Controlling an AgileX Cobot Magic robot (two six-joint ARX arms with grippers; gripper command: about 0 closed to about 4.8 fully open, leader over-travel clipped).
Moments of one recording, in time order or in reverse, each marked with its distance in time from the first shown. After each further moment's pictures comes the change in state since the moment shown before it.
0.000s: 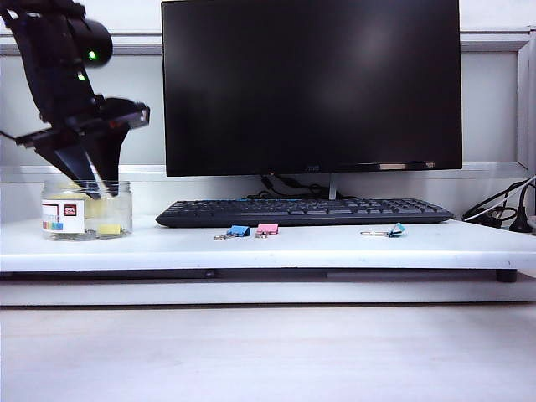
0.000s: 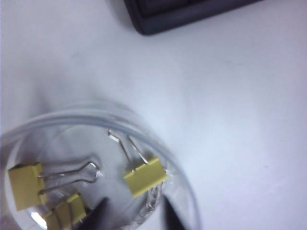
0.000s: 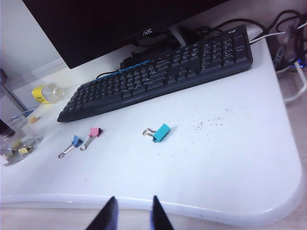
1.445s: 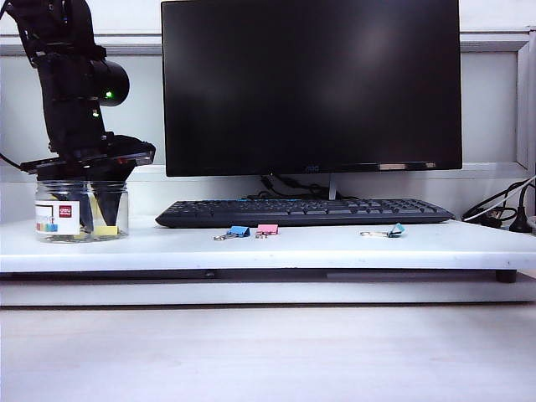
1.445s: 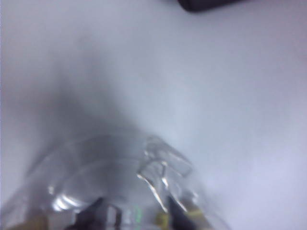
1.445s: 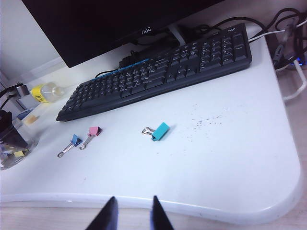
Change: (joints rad) left arm -0.011 0.152 0.090 -0.051 -0.101 -0.018; right arm 0.000 0.000 0.000 -0.005 0.000 0.000
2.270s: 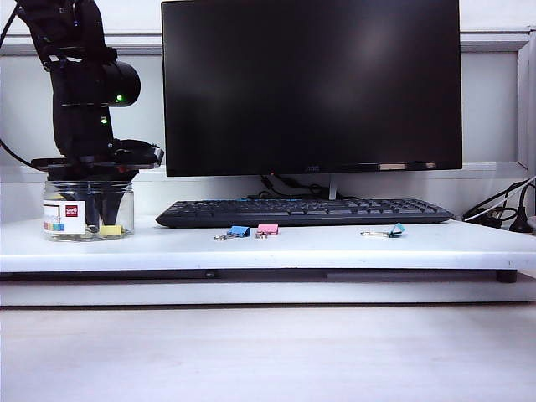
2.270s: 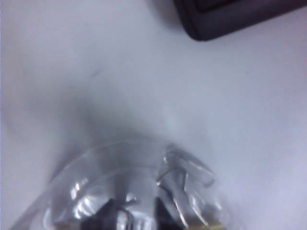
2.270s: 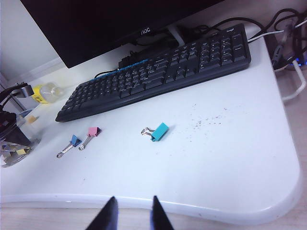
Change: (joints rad) left arm -0.032 0.010 0.002 0.042 -0.079 0.044; right arm 0.000 0.000 0.000 0.000 0.004 0.000
